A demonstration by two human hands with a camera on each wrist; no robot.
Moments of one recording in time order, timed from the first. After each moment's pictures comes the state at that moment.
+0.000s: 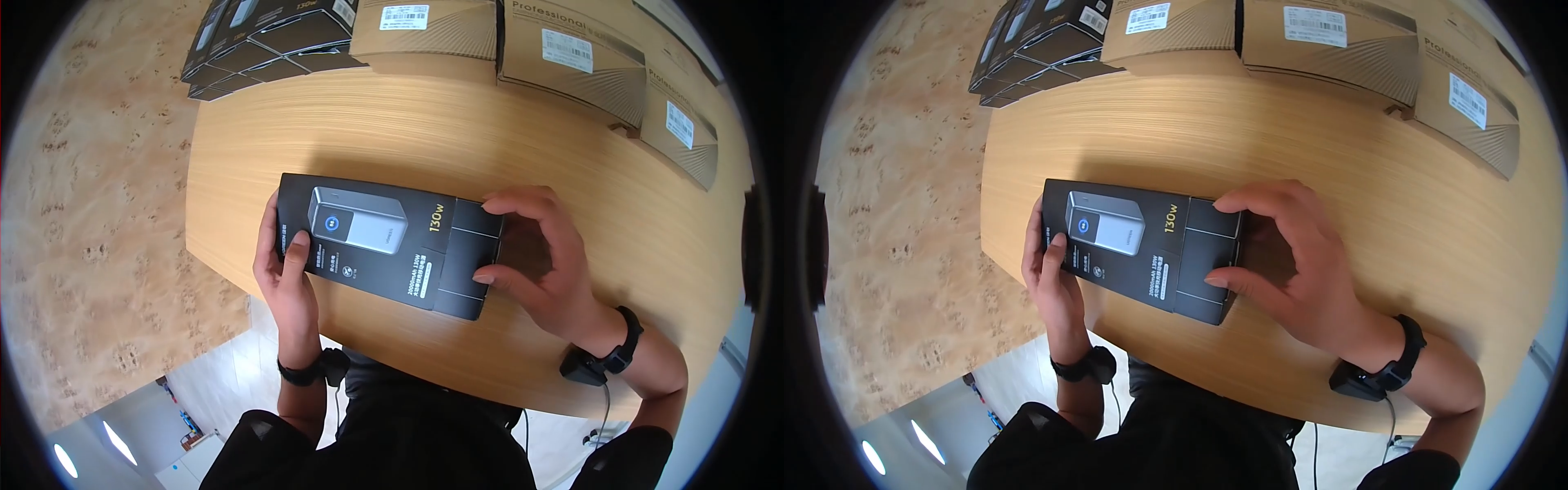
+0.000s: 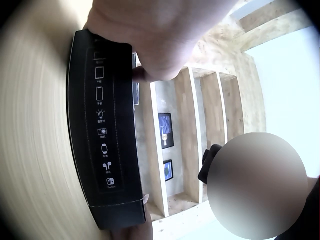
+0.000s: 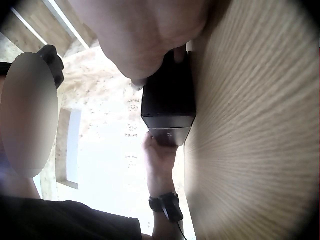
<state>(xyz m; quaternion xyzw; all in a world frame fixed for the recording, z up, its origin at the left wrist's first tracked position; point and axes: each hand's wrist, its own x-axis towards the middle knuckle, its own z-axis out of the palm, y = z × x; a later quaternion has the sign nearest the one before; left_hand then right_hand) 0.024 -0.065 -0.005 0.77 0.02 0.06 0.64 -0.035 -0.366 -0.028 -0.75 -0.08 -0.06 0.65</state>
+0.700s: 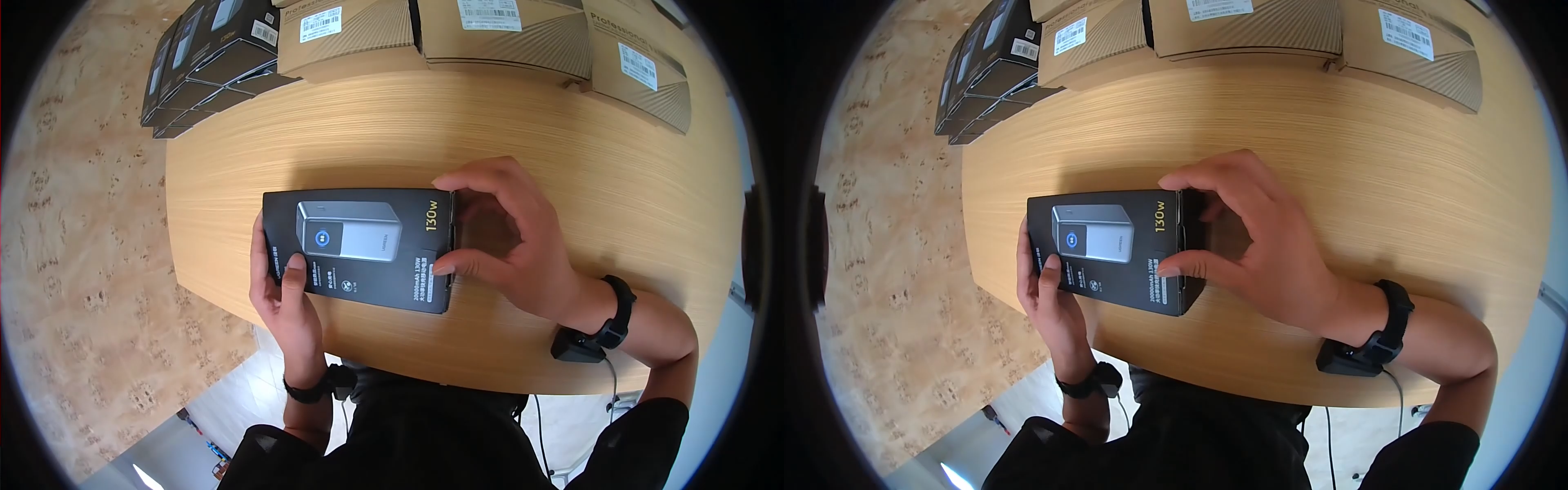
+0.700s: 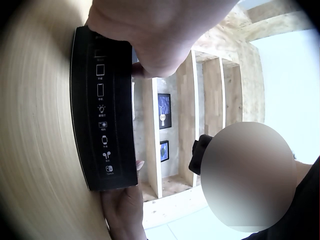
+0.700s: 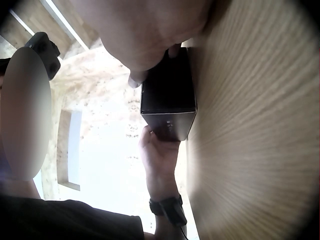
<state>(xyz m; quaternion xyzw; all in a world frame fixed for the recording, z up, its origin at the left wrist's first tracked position) 0.006 -0.099 -0.003 0.77 0.00 0.02 0.64 -0.034 -0.366 -0.033 -0.74 -0.06 -0.13 0.66</state>
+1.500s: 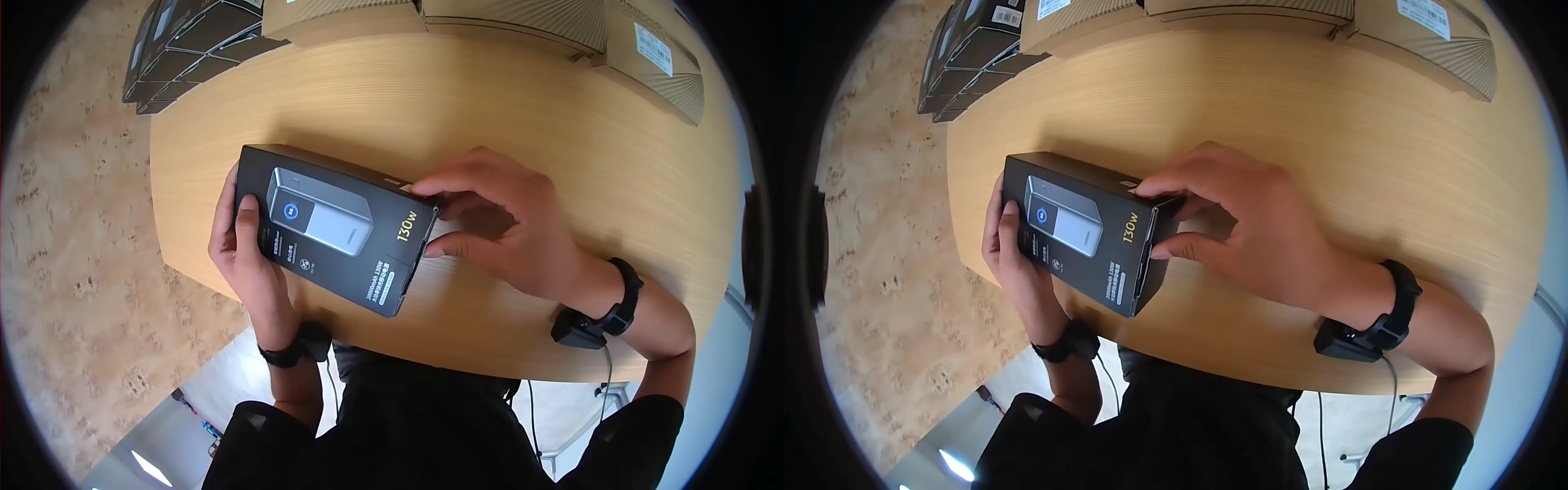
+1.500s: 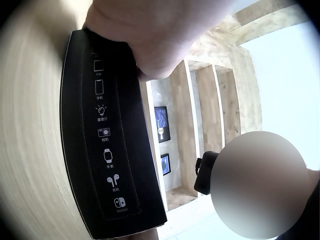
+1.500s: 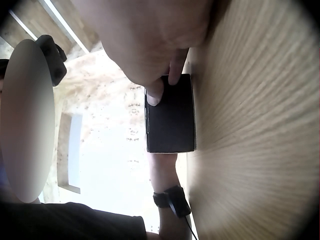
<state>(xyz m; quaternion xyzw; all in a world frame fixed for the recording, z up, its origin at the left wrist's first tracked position) 0.043 -0.078 -0.012 0.75 0.01 0.05 0.66 -0.034 -0.362 -0.033 -0.70 -0.09 -0.01 0.71</state>
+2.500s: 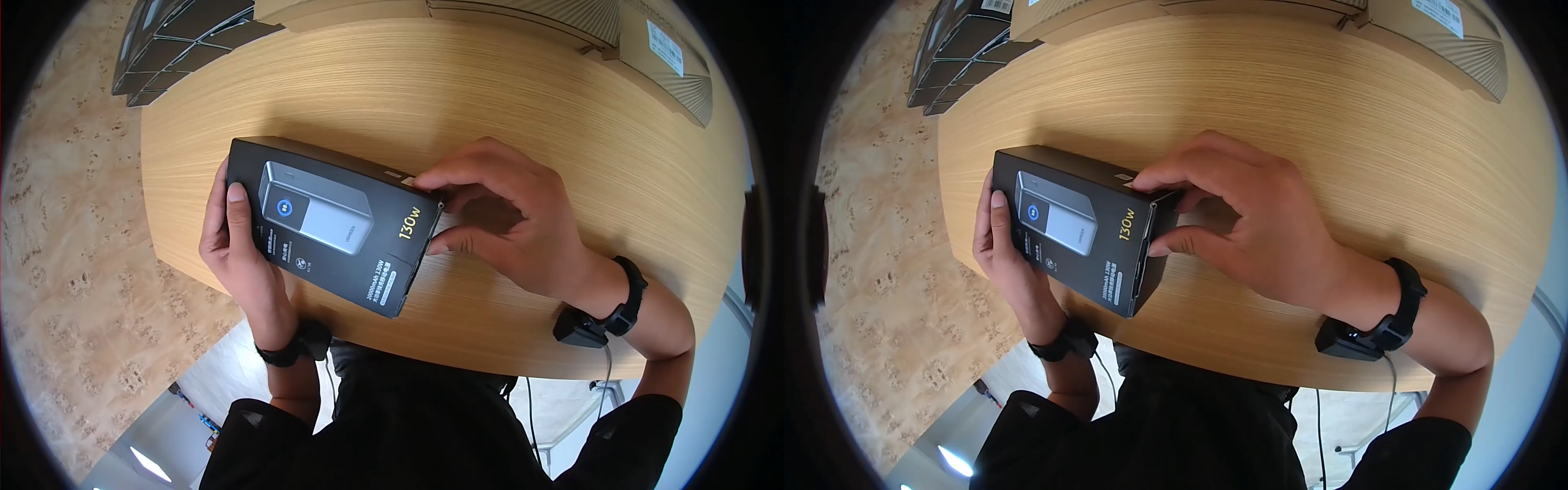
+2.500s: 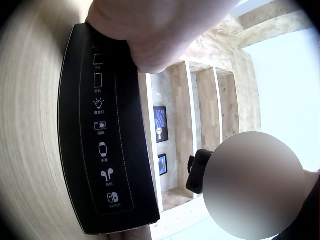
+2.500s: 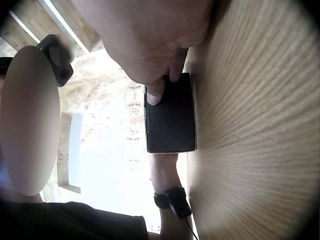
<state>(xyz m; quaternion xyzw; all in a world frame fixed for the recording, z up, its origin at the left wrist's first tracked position) 0.038 -0.086 -0.012 0.76 0.04 0.08 0.64 -0.034 -0.364 -0.032 -0.70 -0.10 0.01 0.70</state>
